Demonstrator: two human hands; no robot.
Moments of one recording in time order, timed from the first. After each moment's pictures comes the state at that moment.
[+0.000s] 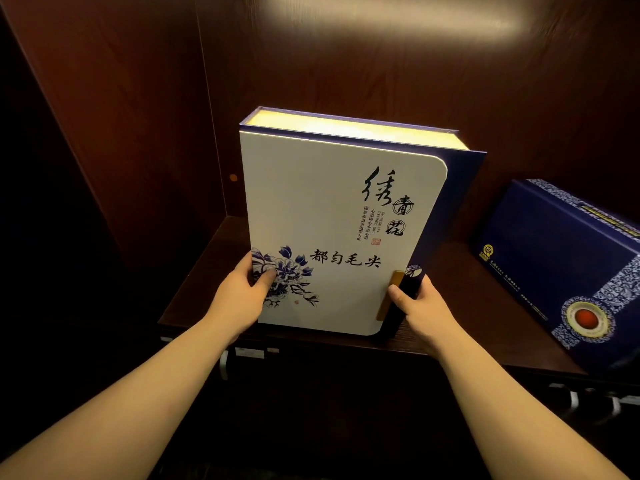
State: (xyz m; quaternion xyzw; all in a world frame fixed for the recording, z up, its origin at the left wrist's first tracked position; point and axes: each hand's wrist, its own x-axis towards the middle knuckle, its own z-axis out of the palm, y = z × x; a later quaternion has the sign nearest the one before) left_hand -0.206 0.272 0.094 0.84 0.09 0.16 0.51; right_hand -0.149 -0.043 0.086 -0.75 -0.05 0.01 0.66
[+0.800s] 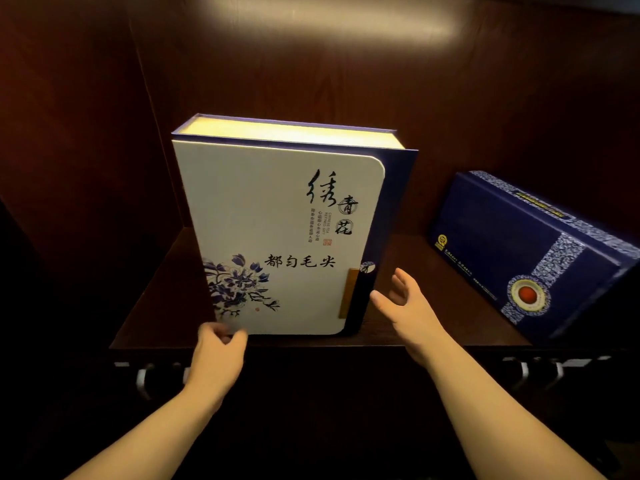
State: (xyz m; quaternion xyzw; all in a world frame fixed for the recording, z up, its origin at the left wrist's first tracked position) left_hand -0.237 0.225 0.038 0.79 0.29 0.09 0.53; right_hand -0.171 -0.090 0.090 -0.76 0.00 0.00 0.65
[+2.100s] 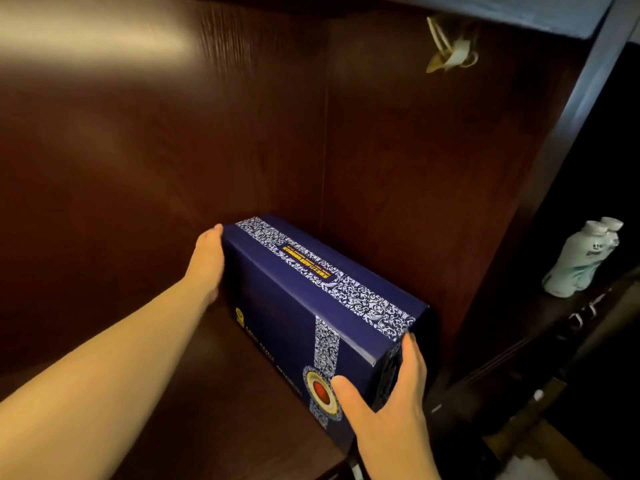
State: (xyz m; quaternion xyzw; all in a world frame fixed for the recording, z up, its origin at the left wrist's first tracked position) left_hand 0.163 -0.218 0.167 0.70 0.05 -0.01 0.72; right_hand -0.159 -0.375 0.136 -0.73 0.19 -0.30 0.59
